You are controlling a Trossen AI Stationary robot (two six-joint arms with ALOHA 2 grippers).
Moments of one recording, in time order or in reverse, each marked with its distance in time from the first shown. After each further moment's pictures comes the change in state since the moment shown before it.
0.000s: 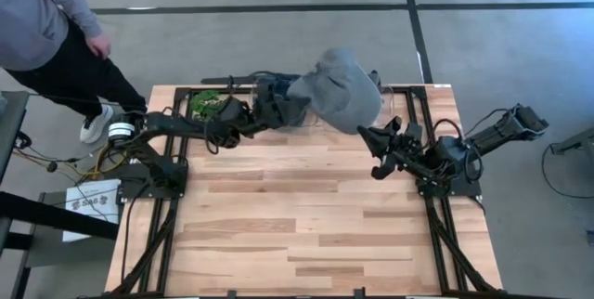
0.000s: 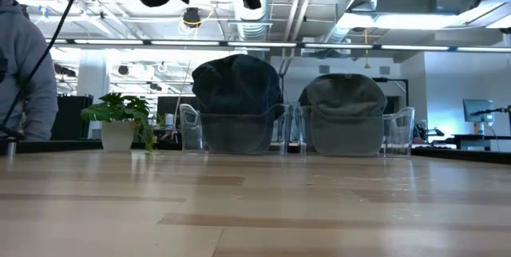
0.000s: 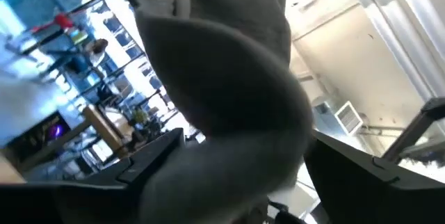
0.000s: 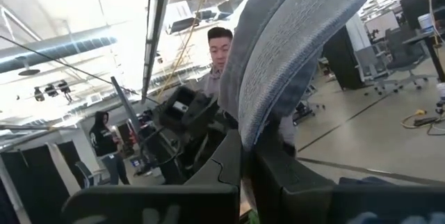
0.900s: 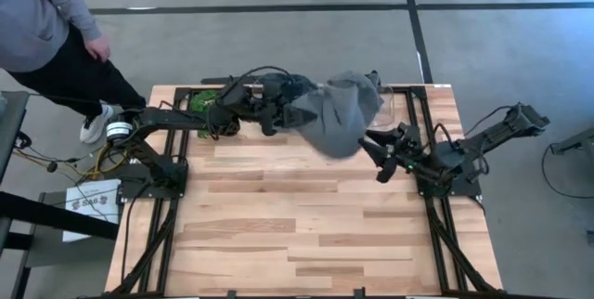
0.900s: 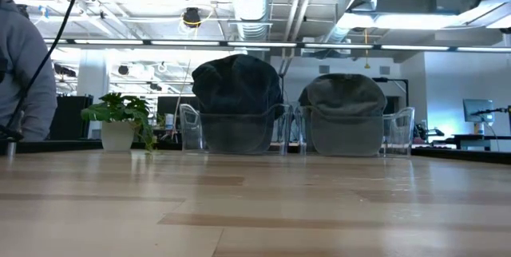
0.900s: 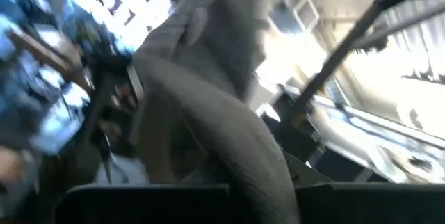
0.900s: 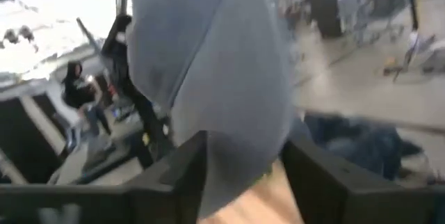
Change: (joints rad) left arm 0.072 -0.016 0.121 -0.204 0.498 0.044; right arm 0.045 -0.145 0.000 -0.508 0.084 0.255
